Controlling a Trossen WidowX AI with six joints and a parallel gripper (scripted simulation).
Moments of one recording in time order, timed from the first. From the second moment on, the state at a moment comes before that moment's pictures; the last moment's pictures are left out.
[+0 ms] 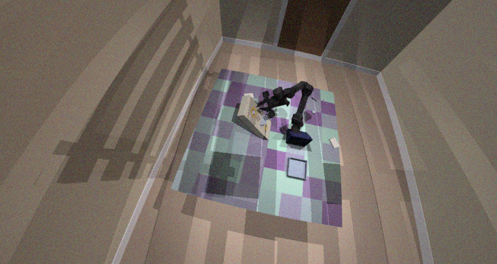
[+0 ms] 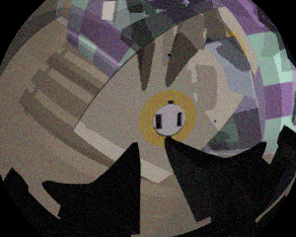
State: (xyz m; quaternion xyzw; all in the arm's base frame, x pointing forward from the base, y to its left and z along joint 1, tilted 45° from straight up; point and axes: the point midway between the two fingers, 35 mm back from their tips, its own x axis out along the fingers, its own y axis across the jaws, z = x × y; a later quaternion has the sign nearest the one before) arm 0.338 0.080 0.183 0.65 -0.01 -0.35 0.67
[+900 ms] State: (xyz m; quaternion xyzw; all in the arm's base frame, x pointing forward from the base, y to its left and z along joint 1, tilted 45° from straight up) arm 0.330 0.087 0.151 0.66 -0.06 -0.36 0.66
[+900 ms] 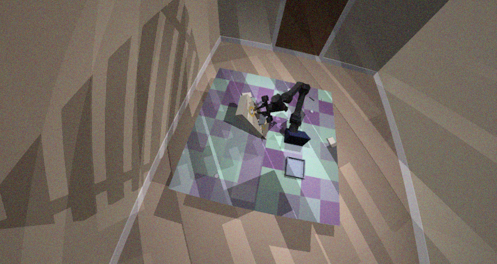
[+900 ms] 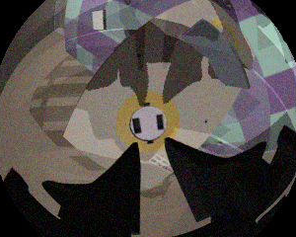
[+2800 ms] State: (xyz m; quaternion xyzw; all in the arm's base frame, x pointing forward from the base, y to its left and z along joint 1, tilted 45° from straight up) arm 0.356 0.064 0.135 0.66 -0.06 -0.36 0.66
